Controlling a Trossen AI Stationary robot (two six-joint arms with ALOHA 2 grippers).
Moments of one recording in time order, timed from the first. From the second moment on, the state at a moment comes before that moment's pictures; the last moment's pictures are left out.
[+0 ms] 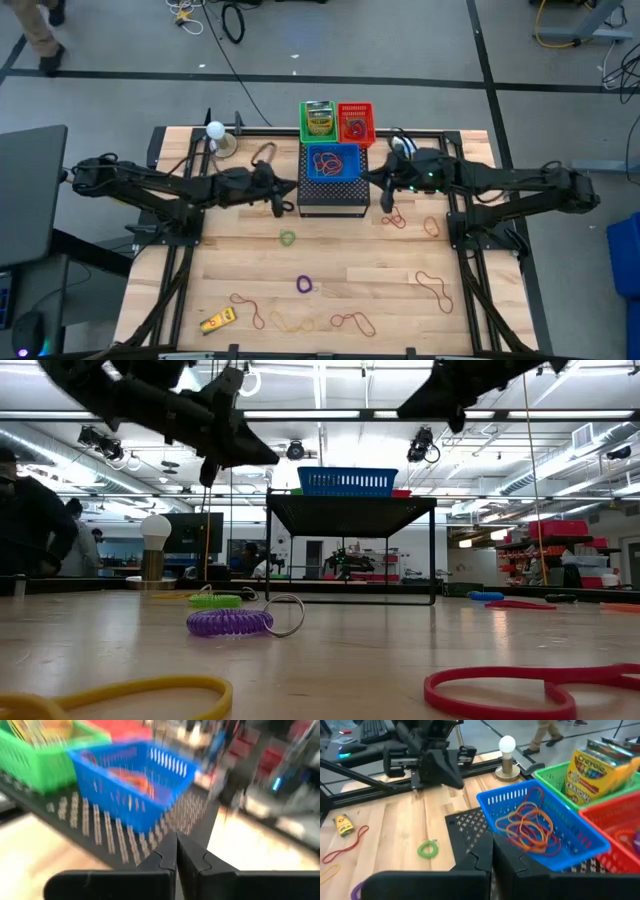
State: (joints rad) left arm 0.05 1.16 0.52 0.40 -0.31 -0.39; right arm -0.12 1.05 0.85 -0.18 0.12 0.14
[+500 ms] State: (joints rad) left arm -0.21 1.17 0.74 -0.41 -0.28 -0.75; right arm -0.07 0.95 0.76 -0.20 0.16 0.13
